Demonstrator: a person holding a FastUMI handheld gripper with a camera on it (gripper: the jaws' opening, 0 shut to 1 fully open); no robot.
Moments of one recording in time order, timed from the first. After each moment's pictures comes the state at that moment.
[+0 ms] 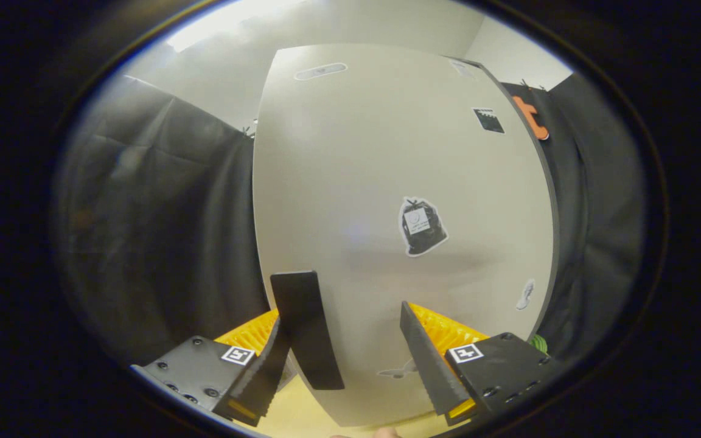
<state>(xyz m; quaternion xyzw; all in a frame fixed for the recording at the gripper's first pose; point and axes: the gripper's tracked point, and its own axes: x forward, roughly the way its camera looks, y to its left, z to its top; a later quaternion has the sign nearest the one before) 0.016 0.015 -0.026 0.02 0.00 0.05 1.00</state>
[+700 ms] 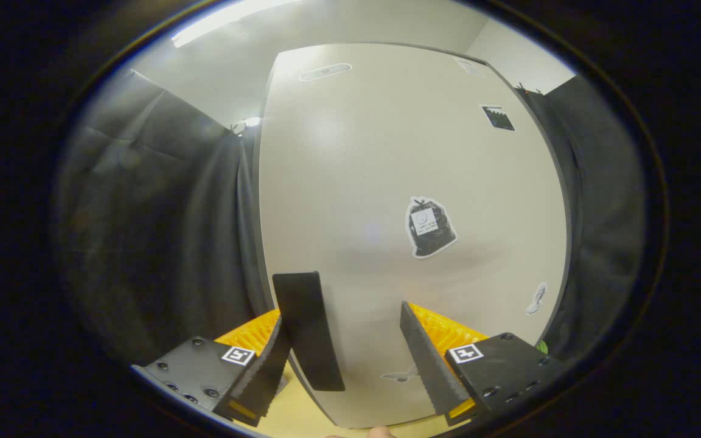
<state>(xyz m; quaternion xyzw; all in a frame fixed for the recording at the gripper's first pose) 0.050 0.029 -0.026 0.02 -0.01 0.01 1.00</state>
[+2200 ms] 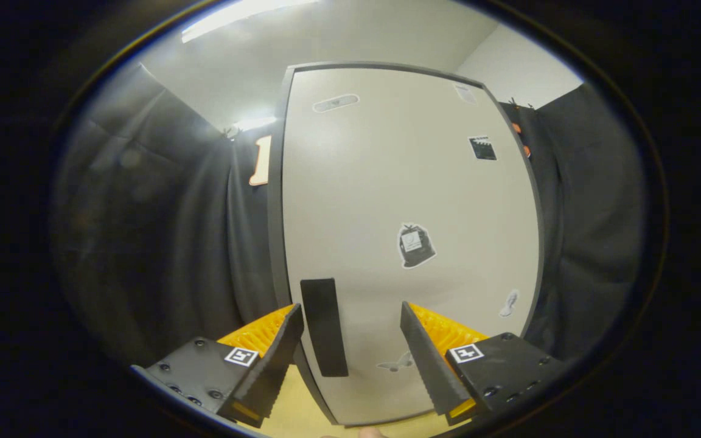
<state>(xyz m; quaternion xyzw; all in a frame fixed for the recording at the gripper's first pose) 0.011 0.028 -0.005 0.00 -0.04 -0.03 1.00</state>
